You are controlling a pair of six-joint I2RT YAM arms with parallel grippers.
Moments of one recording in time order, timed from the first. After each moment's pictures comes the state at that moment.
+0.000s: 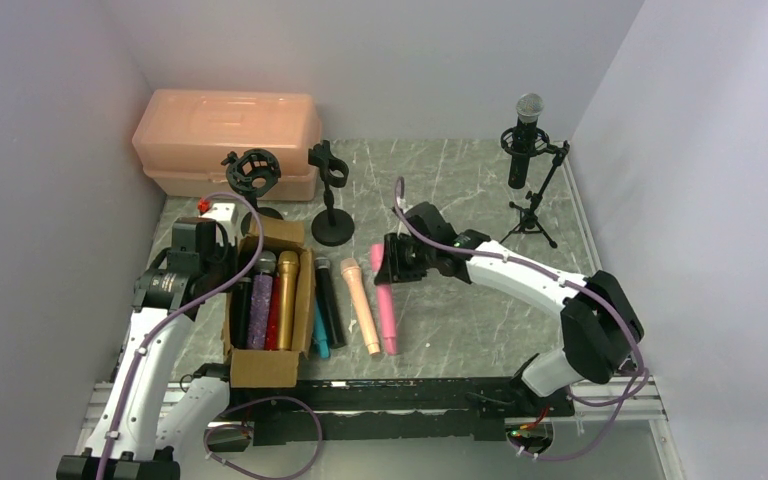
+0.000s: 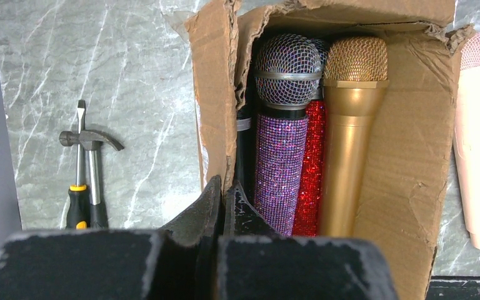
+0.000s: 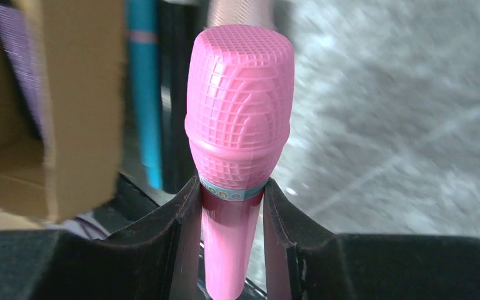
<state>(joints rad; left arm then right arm) -0.10 0.82 0.92 -0.93 -0.08 -0.07 0.75 1.48 1.04 -0.34 -0.25 0.60</state>
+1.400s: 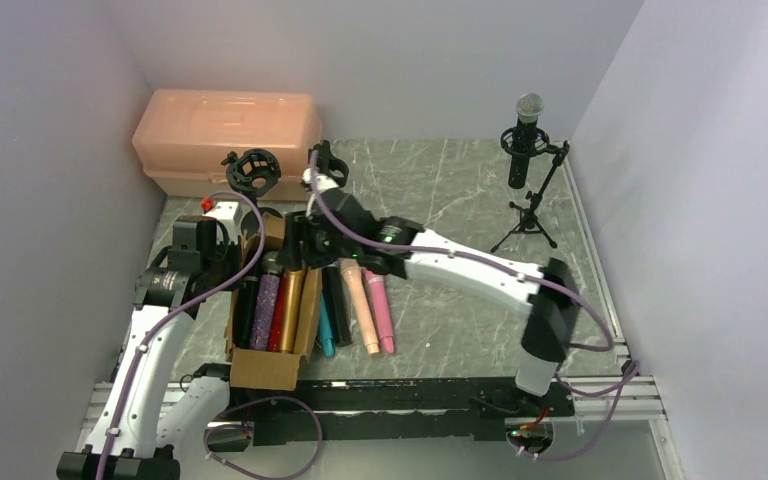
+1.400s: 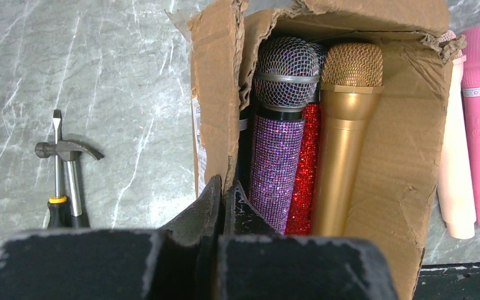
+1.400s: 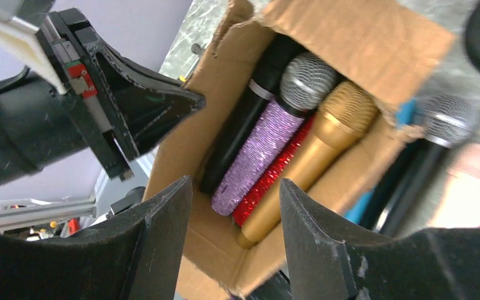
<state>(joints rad) -0.10 0.83 0.92 -0.91 -0.02 -0.07 1.06 1.70 1.56 -0.37 -0.01 0.71</state>
